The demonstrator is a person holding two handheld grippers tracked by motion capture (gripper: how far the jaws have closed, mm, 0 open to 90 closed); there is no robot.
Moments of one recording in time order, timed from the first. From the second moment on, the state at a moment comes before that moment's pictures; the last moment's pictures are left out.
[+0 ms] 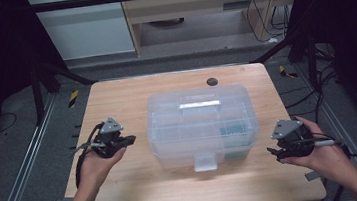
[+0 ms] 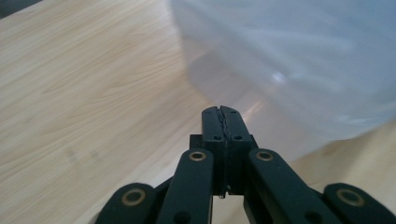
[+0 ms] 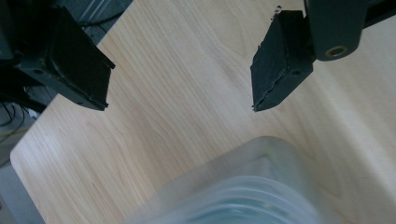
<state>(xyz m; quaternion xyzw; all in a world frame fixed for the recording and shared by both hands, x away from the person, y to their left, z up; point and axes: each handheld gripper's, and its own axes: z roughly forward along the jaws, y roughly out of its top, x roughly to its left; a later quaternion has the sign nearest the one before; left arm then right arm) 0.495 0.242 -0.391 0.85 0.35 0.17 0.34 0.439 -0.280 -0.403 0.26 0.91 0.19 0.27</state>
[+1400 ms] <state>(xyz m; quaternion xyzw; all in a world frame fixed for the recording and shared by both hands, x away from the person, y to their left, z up) 0.597 0.270 -0.482 0.79 0.50 0.20 0.31 0.590 -0.315 -0.488 0.55 0.75 0.29 0.22</state>
